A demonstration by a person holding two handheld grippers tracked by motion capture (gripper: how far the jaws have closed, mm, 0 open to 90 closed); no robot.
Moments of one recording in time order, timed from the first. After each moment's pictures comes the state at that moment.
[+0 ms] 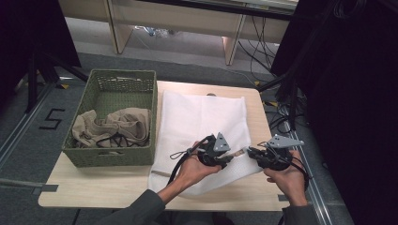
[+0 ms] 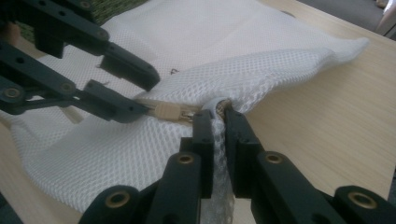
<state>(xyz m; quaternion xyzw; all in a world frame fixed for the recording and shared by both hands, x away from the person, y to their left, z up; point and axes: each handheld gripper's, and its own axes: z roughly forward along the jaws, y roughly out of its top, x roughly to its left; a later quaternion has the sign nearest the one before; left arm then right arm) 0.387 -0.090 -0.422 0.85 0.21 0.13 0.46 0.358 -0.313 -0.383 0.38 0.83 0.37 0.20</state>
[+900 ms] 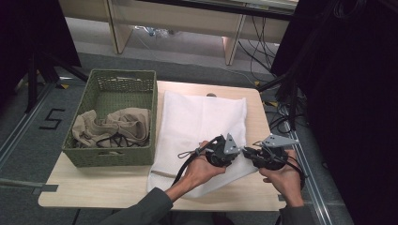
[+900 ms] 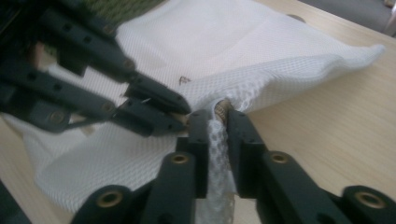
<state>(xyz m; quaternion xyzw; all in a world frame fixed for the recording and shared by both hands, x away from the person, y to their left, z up) 0.384 -0.108 -0.415 0.87 0.18 0.16 0.44 0.358 -0.300 -0.381 0.38 0.82 0.37 0.19</state>
